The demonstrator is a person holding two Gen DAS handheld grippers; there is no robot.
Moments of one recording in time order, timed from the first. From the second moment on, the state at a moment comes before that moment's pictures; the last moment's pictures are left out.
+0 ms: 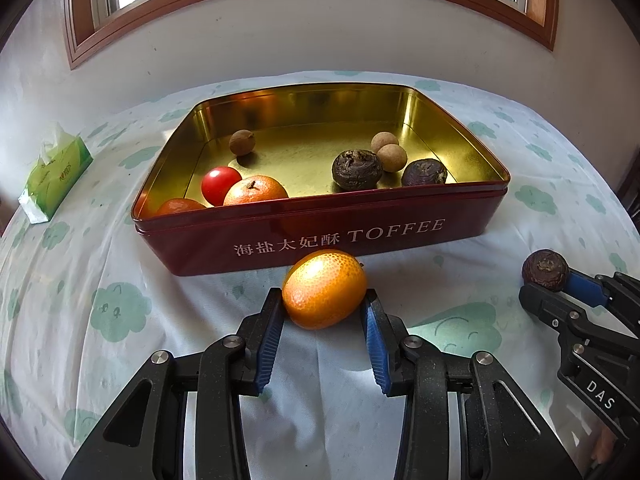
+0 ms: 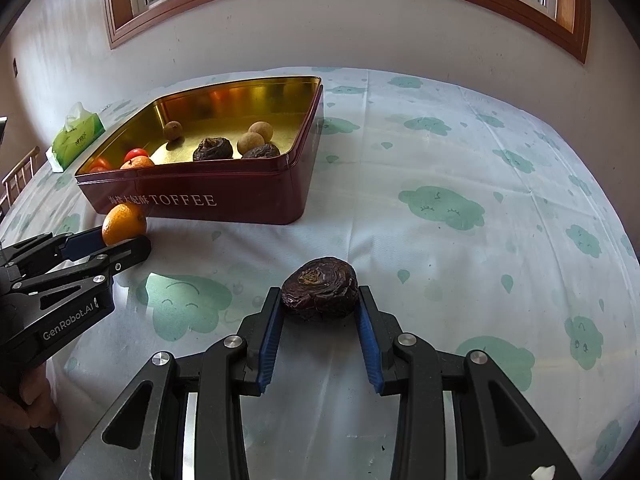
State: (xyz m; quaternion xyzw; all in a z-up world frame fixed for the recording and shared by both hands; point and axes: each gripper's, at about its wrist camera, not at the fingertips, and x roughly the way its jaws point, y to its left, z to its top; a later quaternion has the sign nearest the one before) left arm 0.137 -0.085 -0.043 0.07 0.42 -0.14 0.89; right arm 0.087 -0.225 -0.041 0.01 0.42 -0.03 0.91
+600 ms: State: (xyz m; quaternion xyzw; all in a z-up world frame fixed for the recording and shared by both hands) left arm 0.129 -0.077 -0.041 0.07 0.43 -0.13 0.89; right arm 0.087 -0.226 -0.040 0.01 0.42 -0.04 0.91
